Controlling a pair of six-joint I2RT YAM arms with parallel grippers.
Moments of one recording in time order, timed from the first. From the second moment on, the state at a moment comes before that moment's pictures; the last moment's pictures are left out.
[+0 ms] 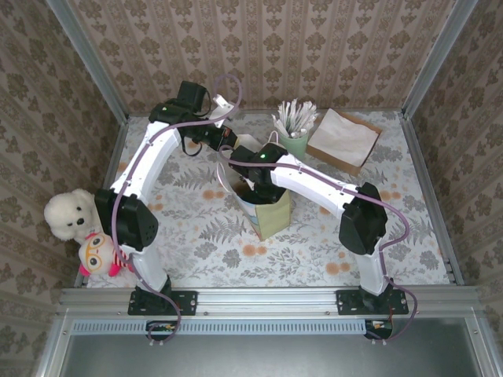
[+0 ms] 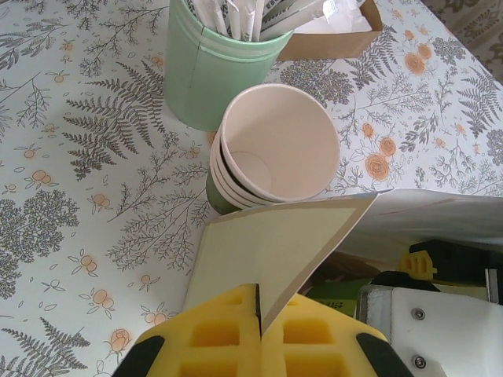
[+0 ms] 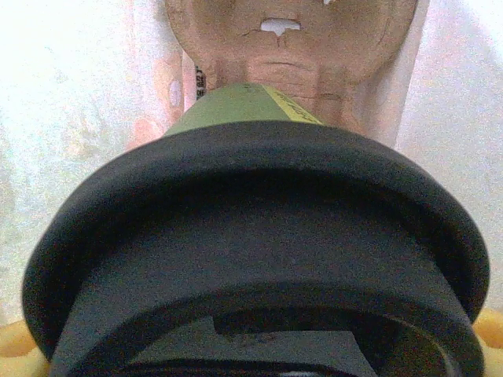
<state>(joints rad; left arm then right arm) -0.38 1.82 1.89 -1.05 0.59 0.25 0.82 2.00 1.87 -1.36 0.07 0.29</state>
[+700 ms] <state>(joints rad) -0.38 1.82 1.89 -1.05 0.59 0.25 0.82 2.01 1.87 -1.38 0.07 0.29</state>
